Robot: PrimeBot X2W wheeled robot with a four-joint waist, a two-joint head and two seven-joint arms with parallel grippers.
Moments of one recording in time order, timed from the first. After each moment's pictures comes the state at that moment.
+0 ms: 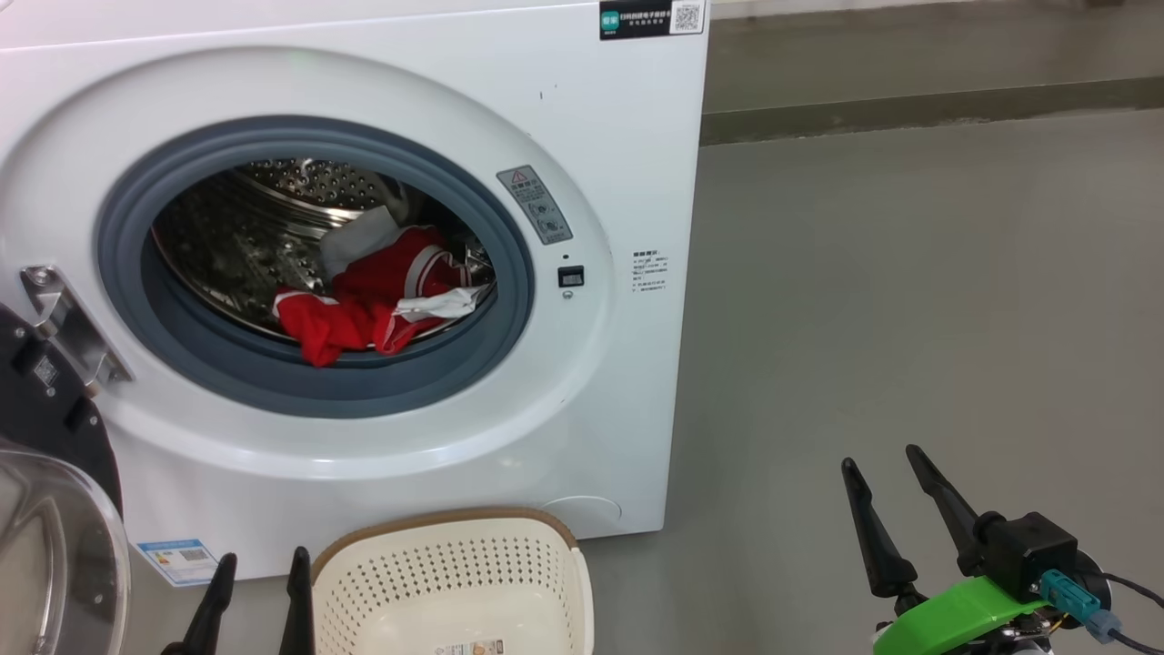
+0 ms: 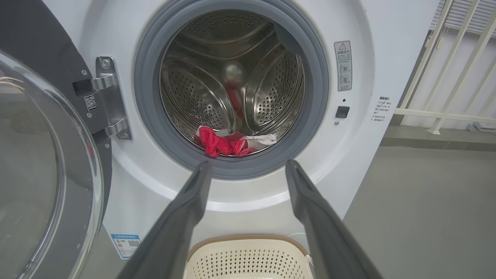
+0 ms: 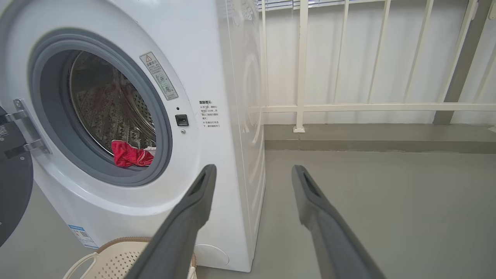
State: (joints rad) left arm 0.08 0.11 0.01 0.17 -0.28 -0.03 -0.25; right arm -0.03 -0.06 0.04 0.30 0.26 0.13 -0.26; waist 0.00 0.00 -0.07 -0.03
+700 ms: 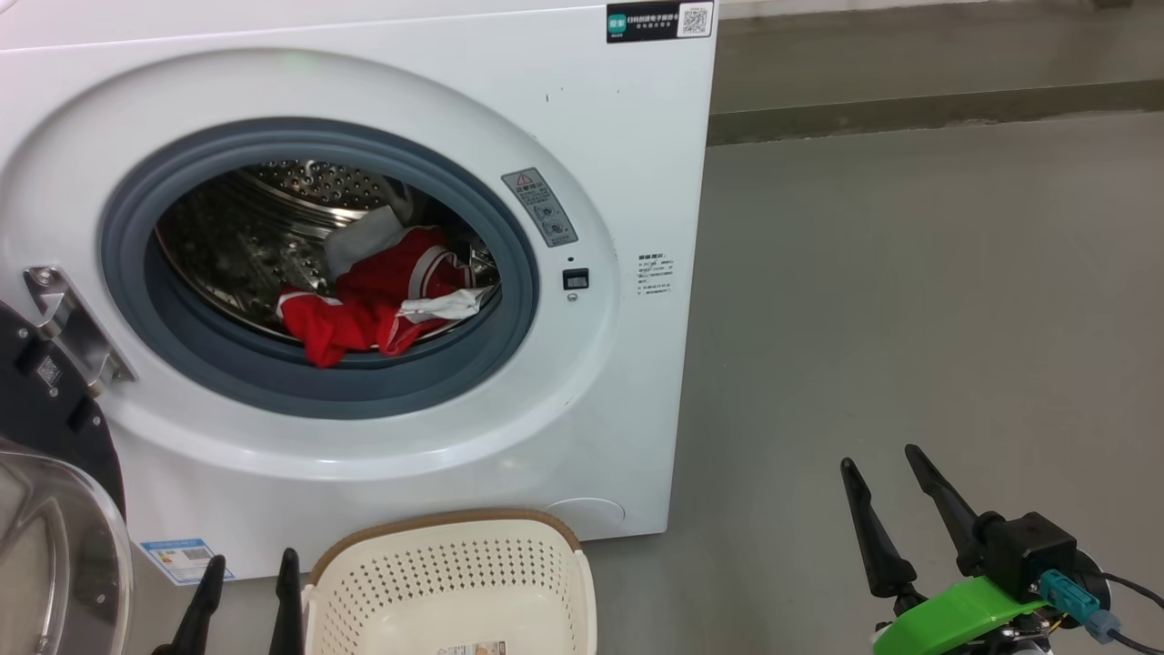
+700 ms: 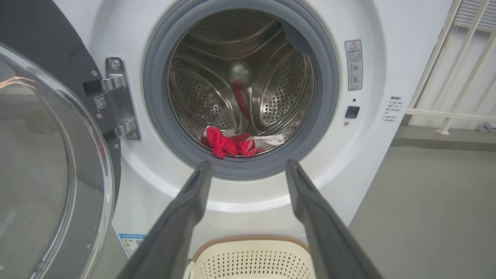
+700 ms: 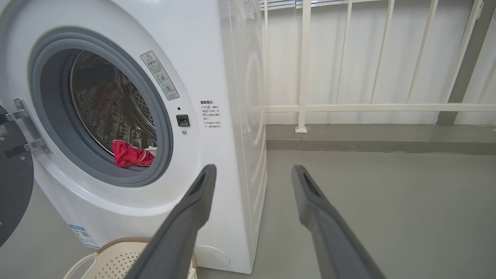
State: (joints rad) left arm 0.08 0.10 0.05 0.18 -0.26 -0.05 -0.25; right arm -0.03 -0.06 0.05 0.29 0.26 0.13 -0.26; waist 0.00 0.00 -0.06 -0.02
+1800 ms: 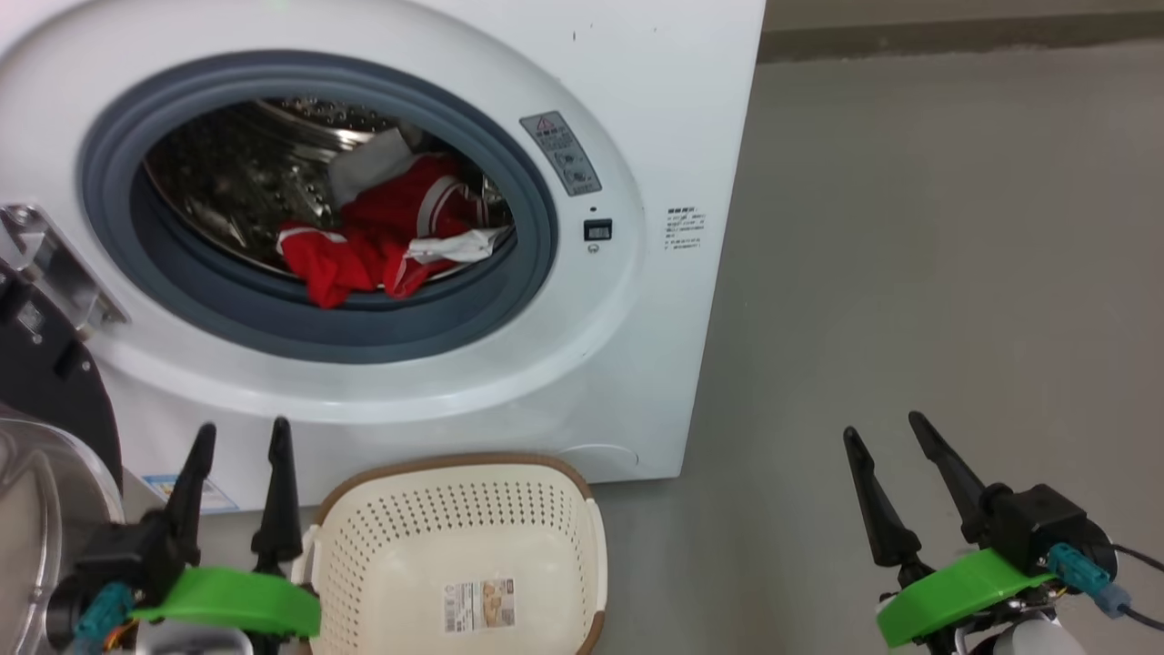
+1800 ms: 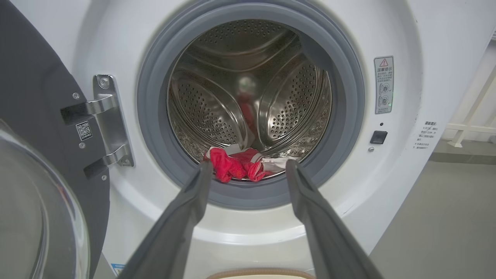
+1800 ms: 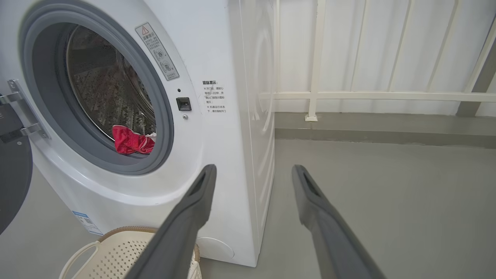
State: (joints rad) left arm -0.17 0.08 0.07 0.31 -0.24 -0.08 -0.25; right arm -0.06 -0.08 0.05 0.28 0.26 0.13 -0.26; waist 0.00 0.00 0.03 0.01
